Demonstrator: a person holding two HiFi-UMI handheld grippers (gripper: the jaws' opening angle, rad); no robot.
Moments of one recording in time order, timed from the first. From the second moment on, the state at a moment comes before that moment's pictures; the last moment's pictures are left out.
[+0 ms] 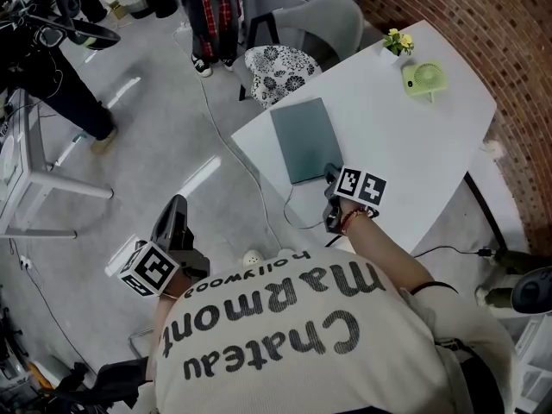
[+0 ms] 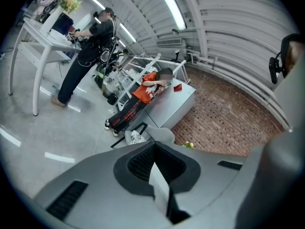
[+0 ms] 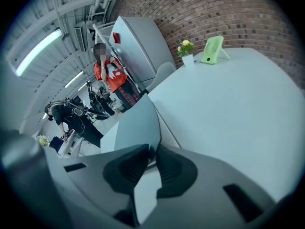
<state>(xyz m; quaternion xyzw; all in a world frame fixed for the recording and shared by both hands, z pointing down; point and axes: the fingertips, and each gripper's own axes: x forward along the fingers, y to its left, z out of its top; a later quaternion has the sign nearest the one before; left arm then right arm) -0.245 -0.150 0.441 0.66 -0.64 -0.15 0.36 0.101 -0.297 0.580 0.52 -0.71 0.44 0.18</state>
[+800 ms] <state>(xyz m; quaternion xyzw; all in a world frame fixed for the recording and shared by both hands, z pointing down) -0.285 -0.138 0.459 0.68 -0.61 -0.14 0.38 0.100 -0.295 0.584 0.62 -0.65 0.39 0.19</state>
